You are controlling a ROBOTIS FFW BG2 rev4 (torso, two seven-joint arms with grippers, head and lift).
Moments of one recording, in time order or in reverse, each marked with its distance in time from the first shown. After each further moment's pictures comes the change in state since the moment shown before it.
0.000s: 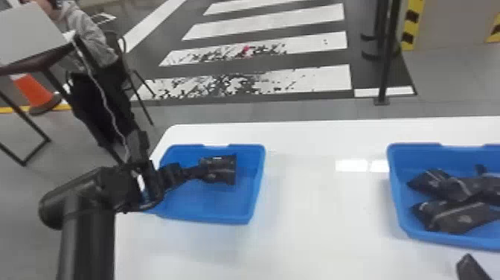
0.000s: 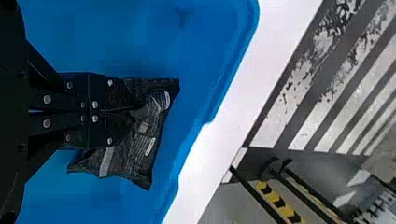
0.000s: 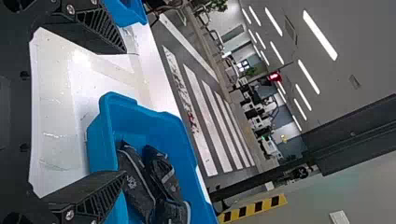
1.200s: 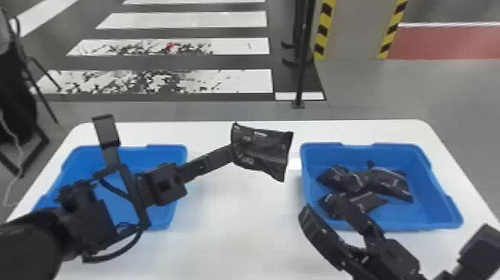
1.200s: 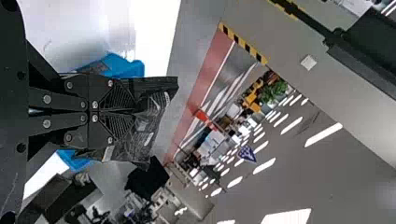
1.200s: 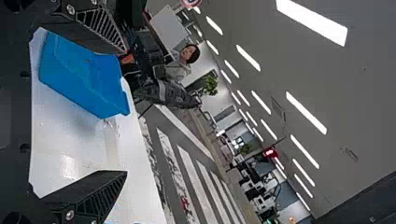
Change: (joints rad) left arm 0.326 -0.118 -0.279 -0.577 0.449 -0.157 -0.130; right arm -0.209 -0.034 0.100 0.007 -0.100 0.149 0.192
